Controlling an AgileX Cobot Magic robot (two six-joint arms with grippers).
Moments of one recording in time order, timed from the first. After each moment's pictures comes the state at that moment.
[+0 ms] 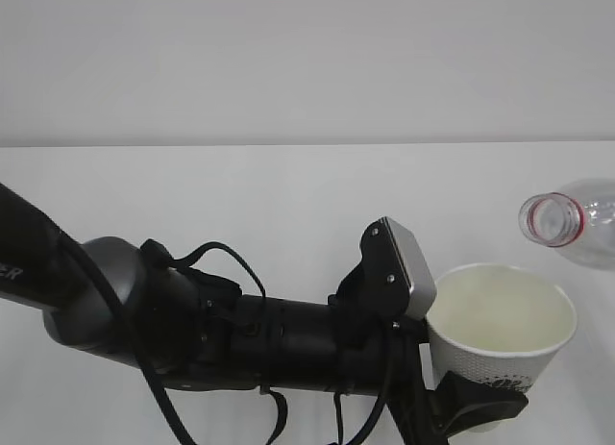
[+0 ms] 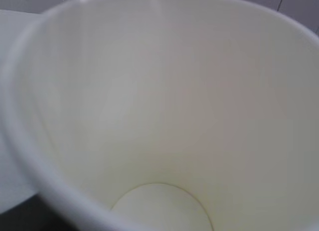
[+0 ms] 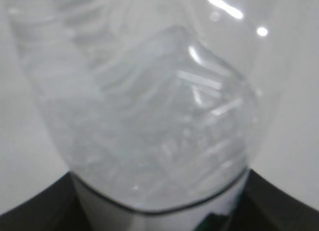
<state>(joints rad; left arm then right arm) -0.90 2.11 -0.96 0.78 -0.92 -0.47 0.00 1.02 -0.17 -0.32 -0.51 -0.98</state>
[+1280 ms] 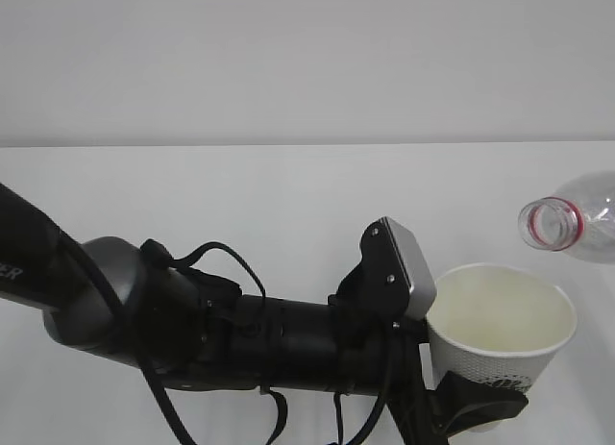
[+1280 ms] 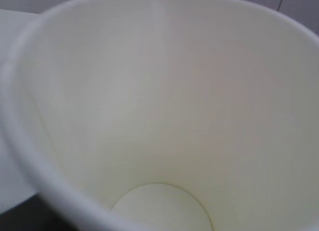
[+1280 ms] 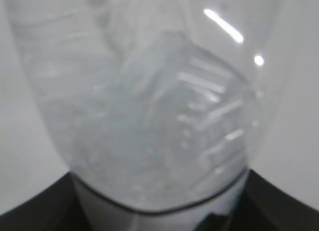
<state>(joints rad) -0.90 2.11 -0.96 0.78 -0.92 -0.47 0.00 1.02 -0.17 -0.22 -0.56 -1.18</state>
